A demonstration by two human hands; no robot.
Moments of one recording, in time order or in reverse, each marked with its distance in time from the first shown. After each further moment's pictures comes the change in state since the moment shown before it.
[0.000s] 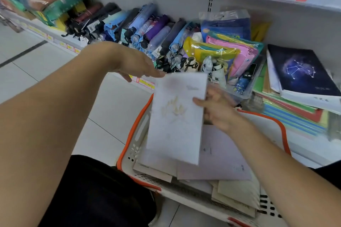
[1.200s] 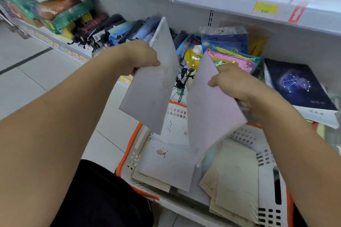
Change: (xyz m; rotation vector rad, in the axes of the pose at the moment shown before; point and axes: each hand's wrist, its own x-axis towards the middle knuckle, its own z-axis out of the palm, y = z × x) left_hand -0.028 0.035 -0.010 -0.415 0.398 -0.071; right_hand -0.039 -0.128 0.015 -0.834 0.070 -0.108
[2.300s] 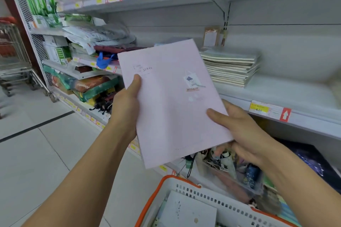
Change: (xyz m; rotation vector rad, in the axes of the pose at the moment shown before) left_hand -0.019 0.008 -0.075 -1.307 0.338 0.371; right_hand -0.016 -0.090 -0.038 0.701 -0.232 -0.395
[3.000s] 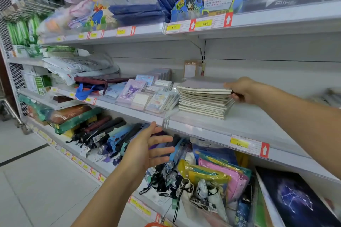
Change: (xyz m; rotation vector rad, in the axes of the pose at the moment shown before) left_hand 0.009 -0.037 0.054 0.144 -0.273 -0.195; right_hand 0.153 -0.138 -0.145 -0.542 0.705 0.134
